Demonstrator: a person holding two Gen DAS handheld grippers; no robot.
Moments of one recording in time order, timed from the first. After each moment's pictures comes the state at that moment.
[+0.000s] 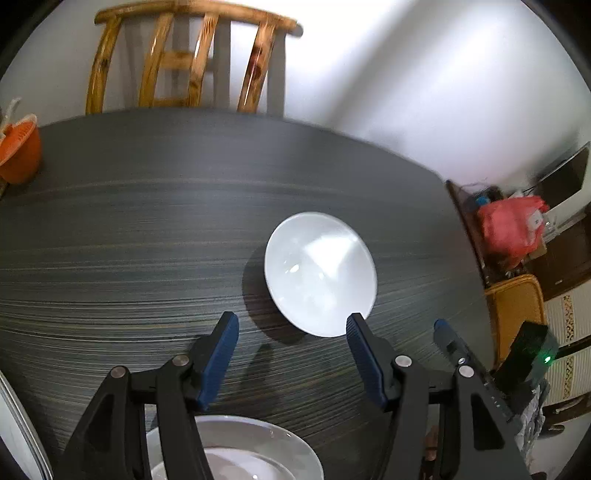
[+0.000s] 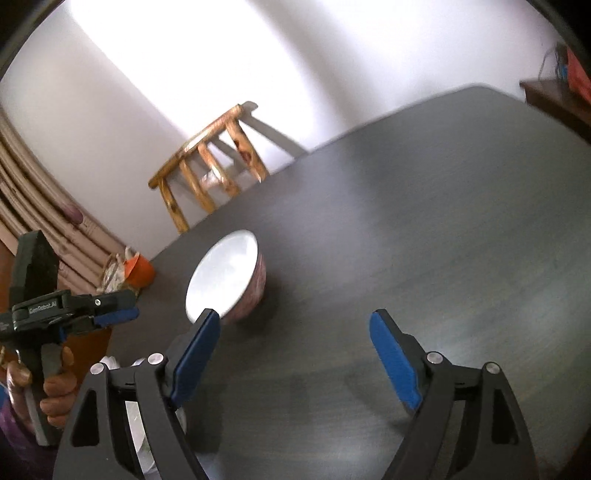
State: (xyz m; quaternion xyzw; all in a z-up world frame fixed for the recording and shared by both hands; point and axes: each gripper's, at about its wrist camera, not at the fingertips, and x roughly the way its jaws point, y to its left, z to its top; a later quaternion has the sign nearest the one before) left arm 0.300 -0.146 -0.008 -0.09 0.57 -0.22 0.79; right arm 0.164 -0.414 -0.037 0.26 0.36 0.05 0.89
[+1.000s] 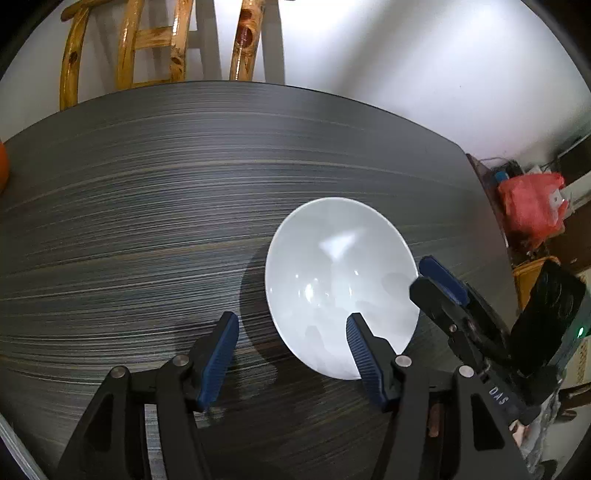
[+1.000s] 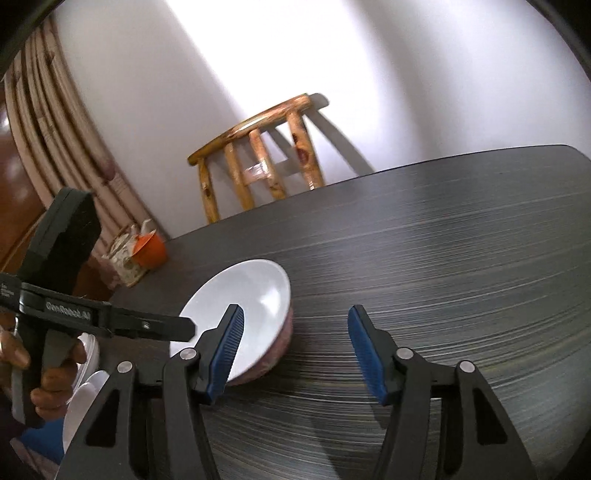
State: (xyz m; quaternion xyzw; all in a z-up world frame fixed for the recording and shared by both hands) left arm 0.324 -0.177 -0.054 -0.04 0.59 -0.21 0.78; right arm 0.248 -0.382 -0.061 0.17 0.34 0.16 0.91
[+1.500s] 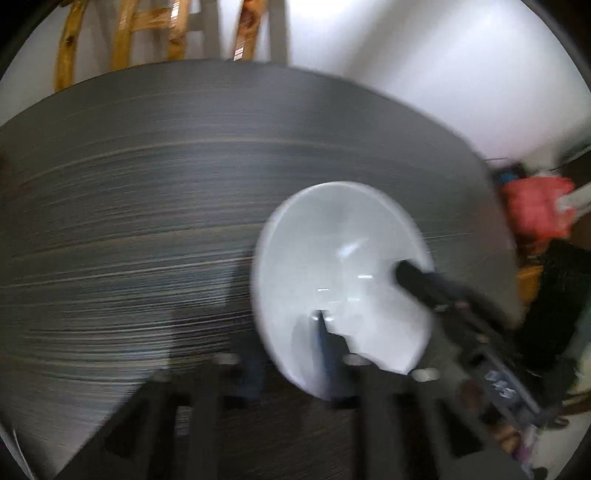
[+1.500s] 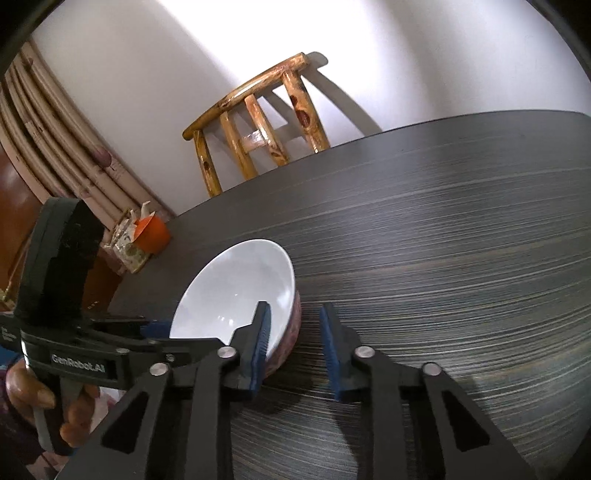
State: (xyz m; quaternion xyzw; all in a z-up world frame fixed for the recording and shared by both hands) left arm 0.334 -0.186 -0.074 -0.05 0.62 -0.19 0.76; right arm 0.277 -0.375 -0.074 0.19 0.41 0.18 0.87
